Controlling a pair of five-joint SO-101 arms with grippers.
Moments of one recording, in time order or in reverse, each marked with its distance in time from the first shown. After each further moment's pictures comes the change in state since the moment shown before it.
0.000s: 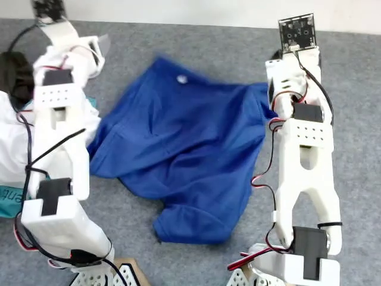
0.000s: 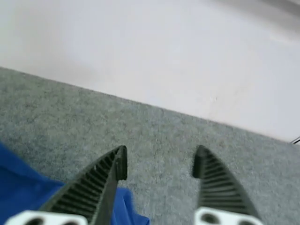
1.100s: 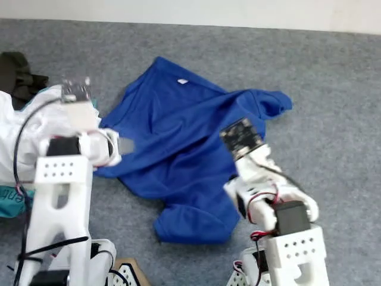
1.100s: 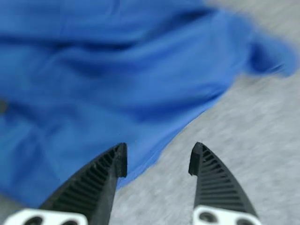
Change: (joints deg) left arm 4.3 -47.1 56.6 25.9 -4.3; right arm -20.7 -55.9 38.5 53.7 1.9
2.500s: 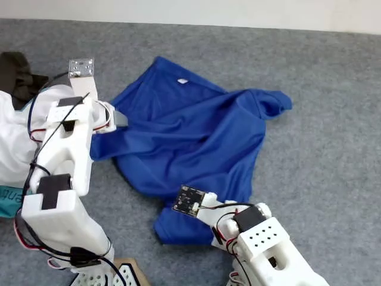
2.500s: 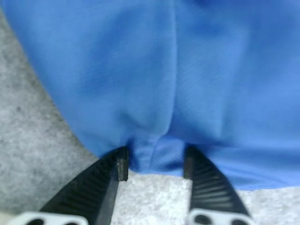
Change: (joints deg) left arm -4.9 50.2 -34.1 -12.9 -4.6; right arm -14.6 9.3 27.2 -12.7 20.1
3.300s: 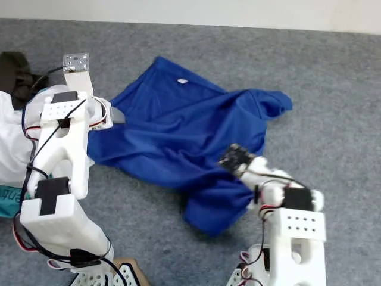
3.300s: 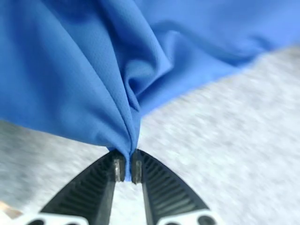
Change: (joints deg) left arm -0.4 -3.3 -1.8 6.8 0.9; right arm 37.0 0.4 -20.0 7.5 20.9
